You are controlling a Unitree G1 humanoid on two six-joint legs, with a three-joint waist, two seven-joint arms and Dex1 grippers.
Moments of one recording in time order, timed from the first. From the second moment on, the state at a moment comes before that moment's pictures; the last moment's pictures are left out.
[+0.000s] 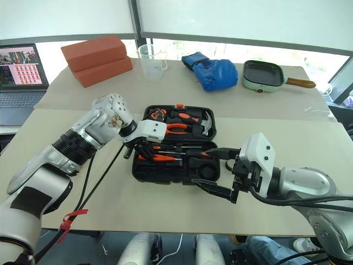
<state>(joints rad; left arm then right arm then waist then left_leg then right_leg) -1.14 0.58 -0.72 0.36 0.19 0.55 -1.58 -0.06 -0.88 -0.24 -0.77 0.86 0.72 0.75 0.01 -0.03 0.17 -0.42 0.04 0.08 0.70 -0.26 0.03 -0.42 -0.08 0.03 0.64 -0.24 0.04</state>
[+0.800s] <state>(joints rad) -0.91 0.57 -0.31 0.27 -0.28 0.78 -1.27 -0.06 -0.89 -0.24 -0.75 0.87 0.73 0.76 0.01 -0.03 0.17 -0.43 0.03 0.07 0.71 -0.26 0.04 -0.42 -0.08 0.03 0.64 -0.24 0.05</state>
